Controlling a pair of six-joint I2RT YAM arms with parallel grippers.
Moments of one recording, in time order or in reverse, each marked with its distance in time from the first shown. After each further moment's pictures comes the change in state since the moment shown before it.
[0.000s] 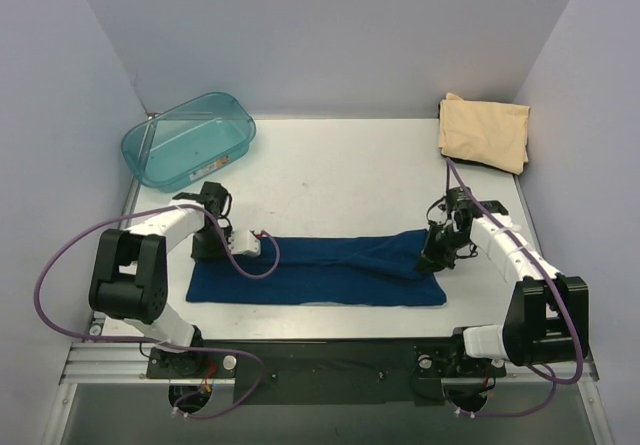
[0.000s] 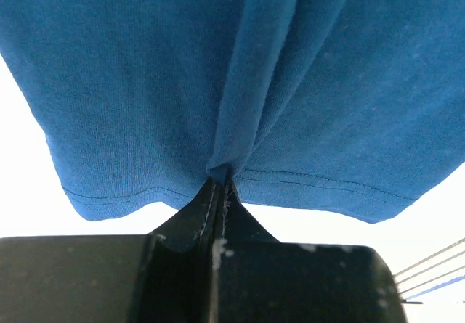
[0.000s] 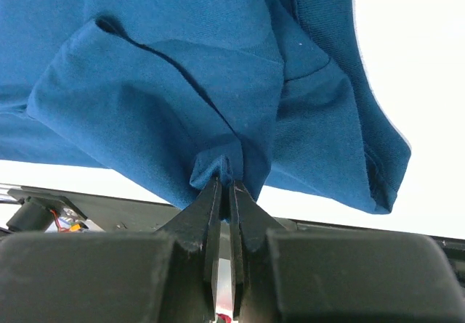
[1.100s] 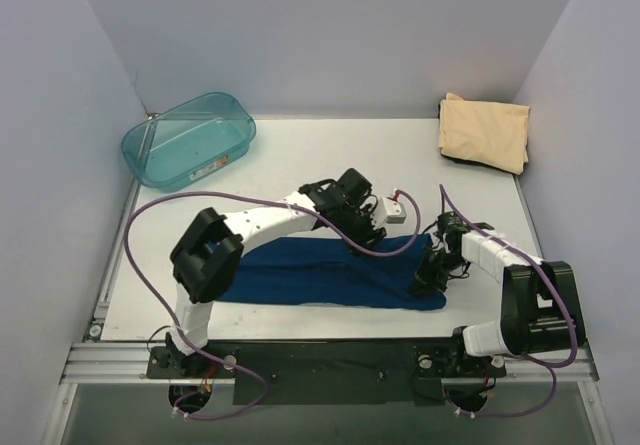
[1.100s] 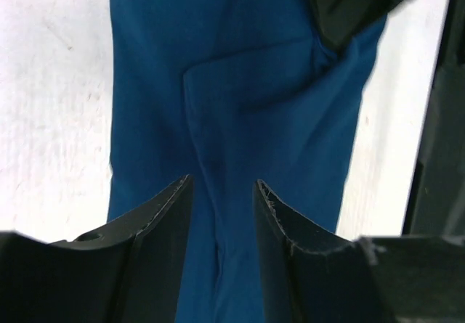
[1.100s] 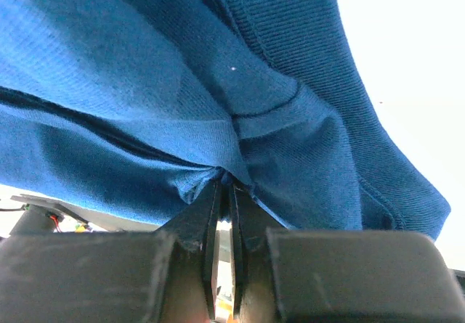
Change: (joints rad) left arm -0.702 0.330 0.622 0.299 0.529 -0.943; right arm 0.026 0.058 -0.234 0.182 -0.037 0.103
